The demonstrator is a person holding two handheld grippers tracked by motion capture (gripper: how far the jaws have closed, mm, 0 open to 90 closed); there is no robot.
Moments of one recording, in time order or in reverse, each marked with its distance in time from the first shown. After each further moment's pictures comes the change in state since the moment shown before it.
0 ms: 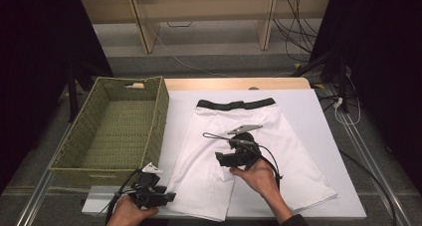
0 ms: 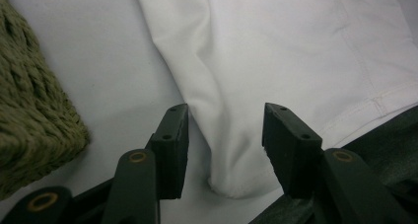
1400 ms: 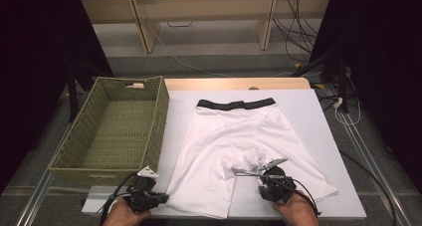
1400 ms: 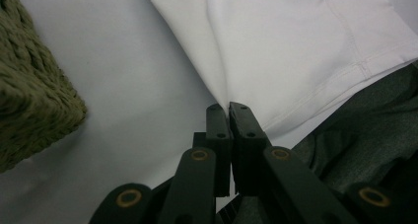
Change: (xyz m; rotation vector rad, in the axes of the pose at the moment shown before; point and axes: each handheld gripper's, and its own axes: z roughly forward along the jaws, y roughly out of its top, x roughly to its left) left arm 0.002 -0.010 -0.011 0.022 -0.035 0.032; right arm -0.036 -0.109 -0.029 0.320 -0.168 -0.025
